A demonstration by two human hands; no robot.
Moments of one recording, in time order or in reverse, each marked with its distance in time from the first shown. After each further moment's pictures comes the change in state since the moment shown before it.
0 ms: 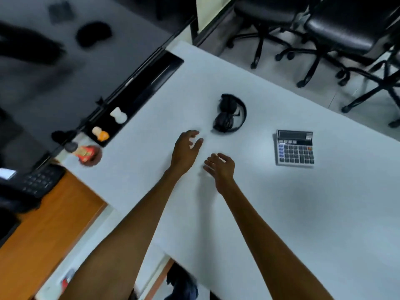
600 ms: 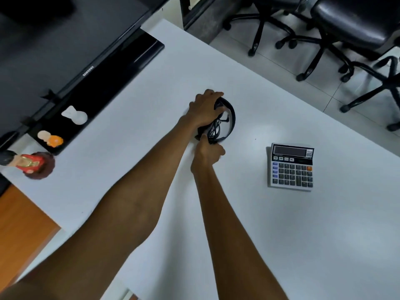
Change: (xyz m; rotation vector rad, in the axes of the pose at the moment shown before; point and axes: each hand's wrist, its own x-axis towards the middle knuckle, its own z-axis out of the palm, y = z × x) left_hand 0.190 0.068 0.090 0.527 -0.358 0.146; right_hand 0.109 -0.052 0.058 0.034 0.415 0.061
